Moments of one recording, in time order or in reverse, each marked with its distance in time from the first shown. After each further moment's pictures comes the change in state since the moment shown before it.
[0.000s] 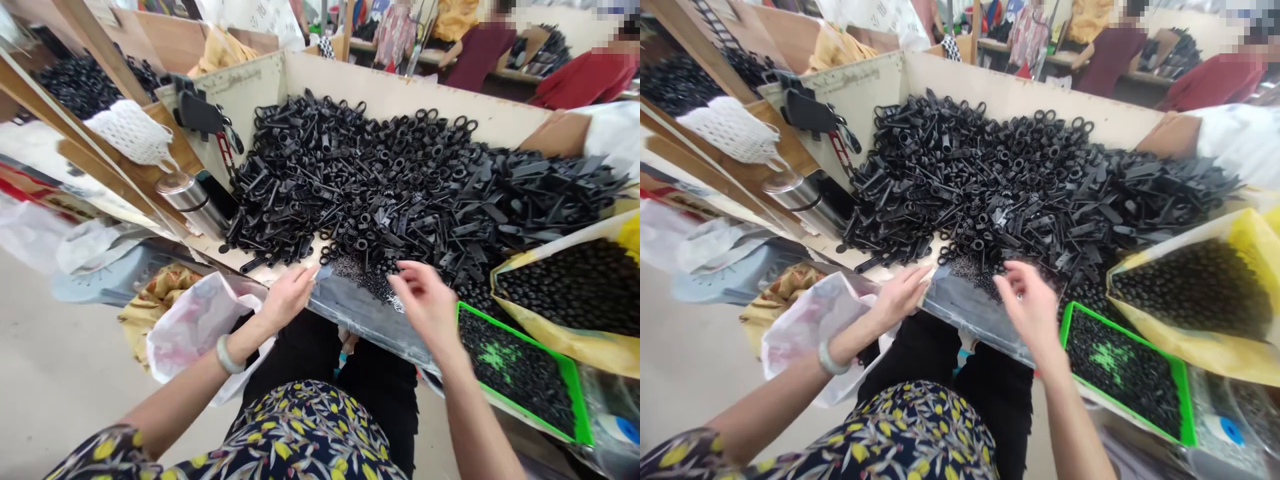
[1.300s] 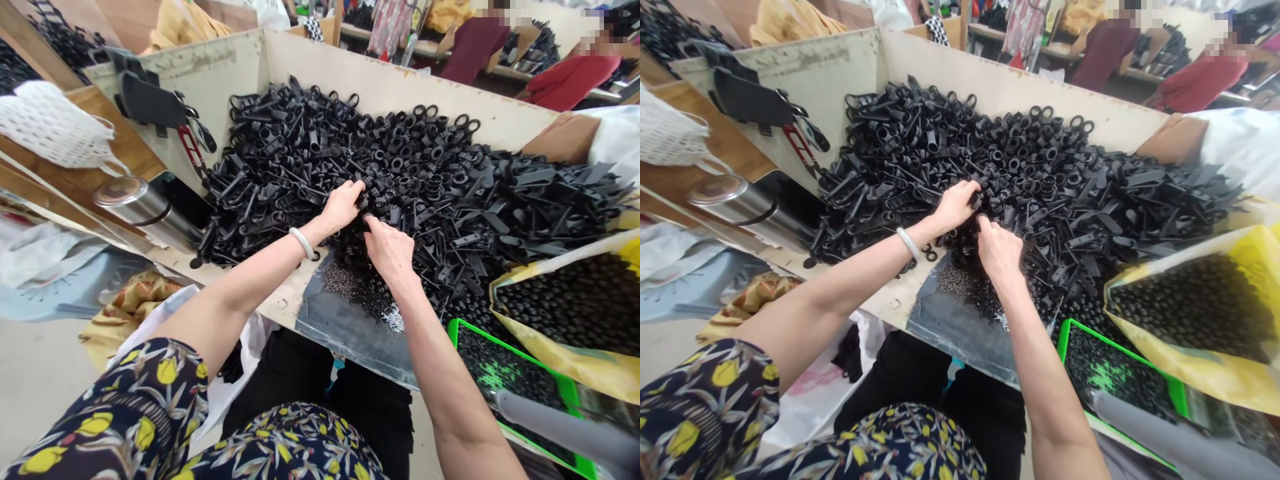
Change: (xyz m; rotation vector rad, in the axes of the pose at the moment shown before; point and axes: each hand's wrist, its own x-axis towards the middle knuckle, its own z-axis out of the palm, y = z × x) left_hand 0.287 0.028 0.030 -0.067 -0.002 0.044; right_hand 0.134 -0.001 0.056 -1.001 -0.242 -0.135
